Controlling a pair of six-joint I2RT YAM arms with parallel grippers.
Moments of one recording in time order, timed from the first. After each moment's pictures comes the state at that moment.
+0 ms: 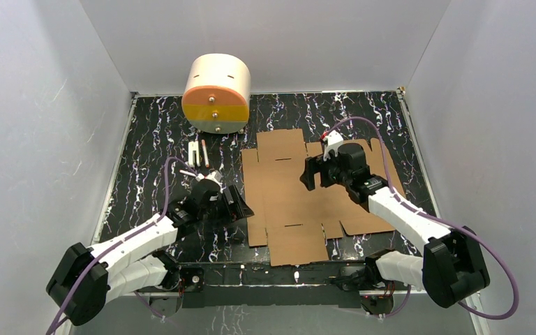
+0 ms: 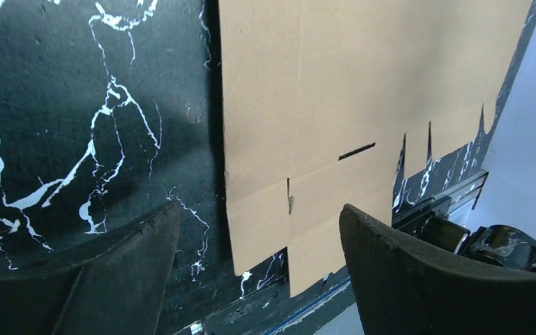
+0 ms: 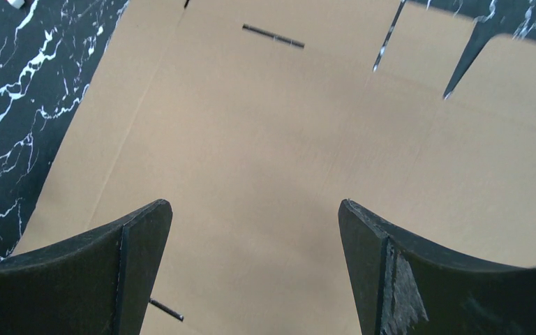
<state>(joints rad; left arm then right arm) -0.68 1.01 0.46 -0.24 0.12 -0.97 0.46 1.18 0.69 -0.06 -0.20 0.11</state>
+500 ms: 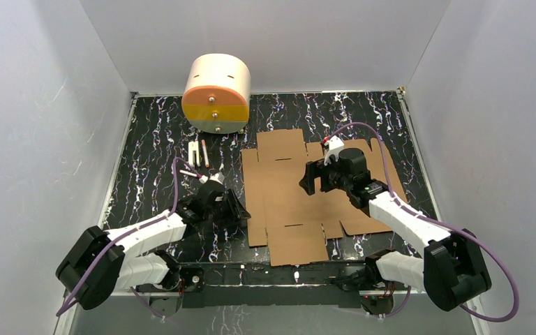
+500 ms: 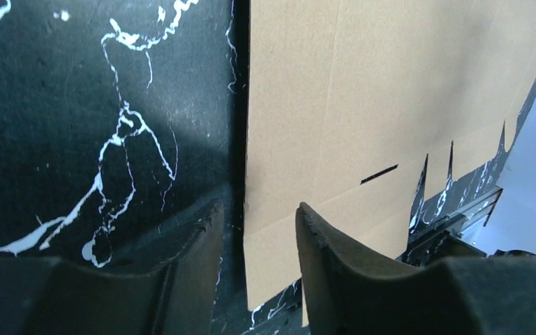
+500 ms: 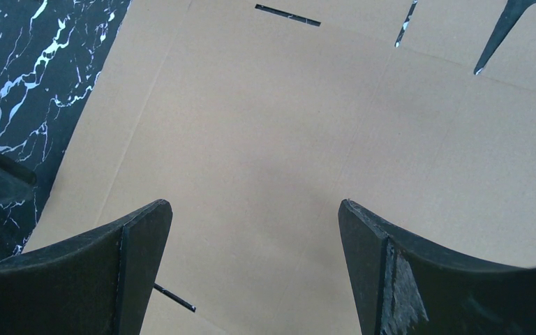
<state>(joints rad) -0.70 1.14 0.42 -0.10 0.10 -1.01 0.46 1.15 0.61 -0.03 -0.23 0.16</state>
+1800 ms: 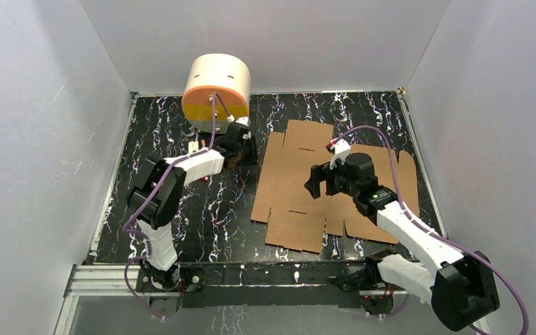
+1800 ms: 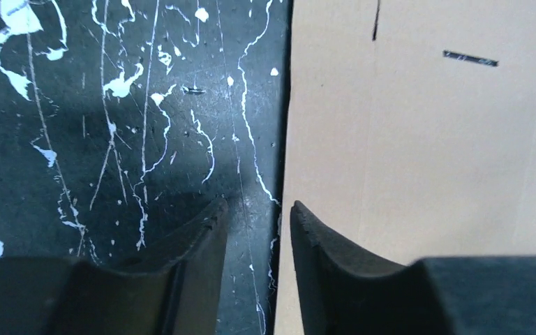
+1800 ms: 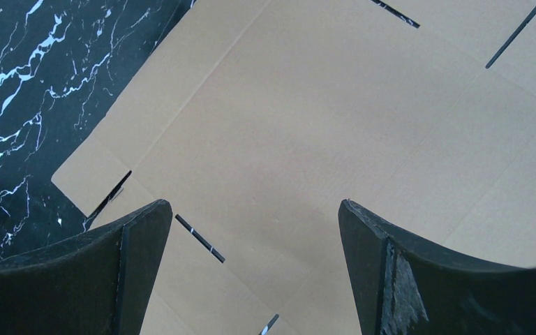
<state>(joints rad) -0.54 1.87 1.15 -0.06 -0.02 -0.52 0.46 1.01 0.57 -0.10 -0.19 0.13</state>
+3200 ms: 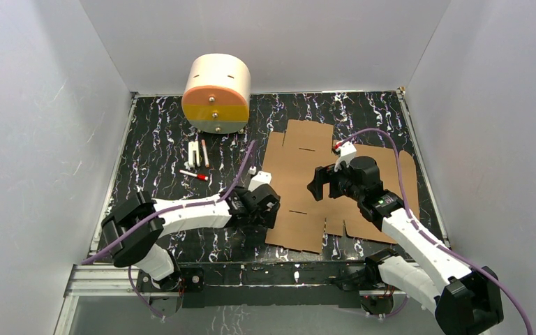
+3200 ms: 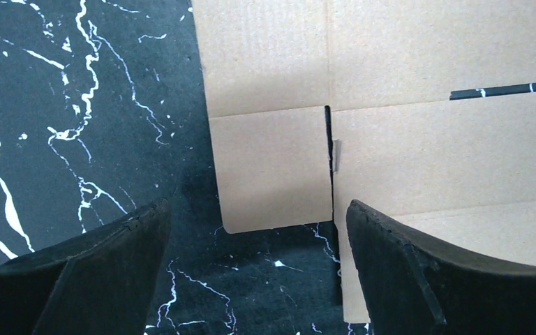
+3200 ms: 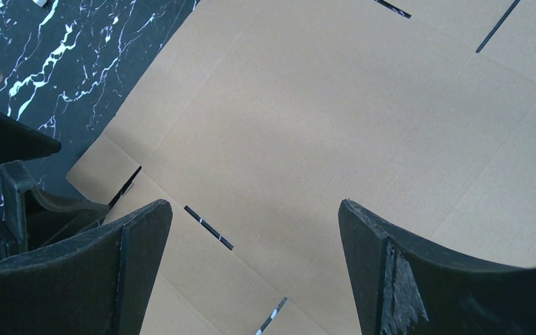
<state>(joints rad) -1.06 1.54 0.84 -0.40 -0.40 -0.67 0.46 0.91 0.56 -0.17 -0.18 0.17</state>
